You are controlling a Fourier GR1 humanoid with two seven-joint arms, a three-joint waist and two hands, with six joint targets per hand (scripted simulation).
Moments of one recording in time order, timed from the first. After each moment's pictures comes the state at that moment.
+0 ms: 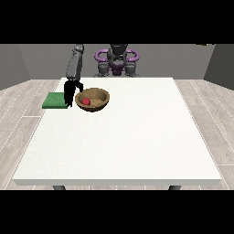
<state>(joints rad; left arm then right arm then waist) -0.84 0.47 0.41 -1.21 0.17 -0.32 0.22 -0.41 -0.23 -0.41 -0.76 -0.30 0.14 -0.33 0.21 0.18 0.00</state>
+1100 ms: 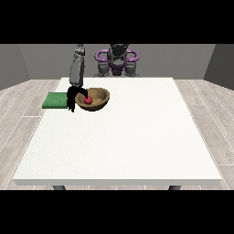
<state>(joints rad) -0.79 0.58 0.47 -1.35 0.31 -0.36 0.27 -0.52 -0.23 -0.42 -0.58 -0.28 0.06 -0.51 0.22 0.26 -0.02</state>
